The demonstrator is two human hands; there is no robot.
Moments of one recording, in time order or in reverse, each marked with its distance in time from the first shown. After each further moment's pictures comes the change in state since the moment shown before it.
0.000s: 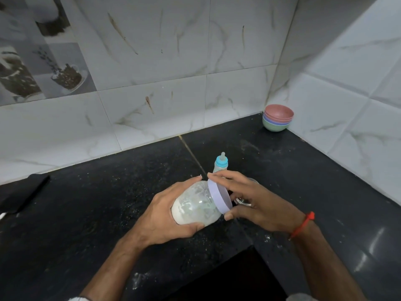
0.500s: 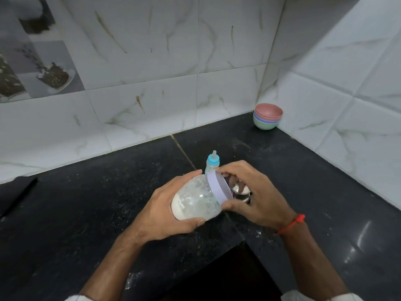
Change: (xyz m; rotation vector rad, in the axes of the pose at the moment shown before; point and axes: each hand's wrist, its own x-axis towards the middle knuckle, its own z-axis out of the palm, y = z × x) left_hand 0.010 0.012 0.008 -0.051 -0.014 0.032; right_hand -0.011 0.007 0.003 -0.266 0.448 -0.106
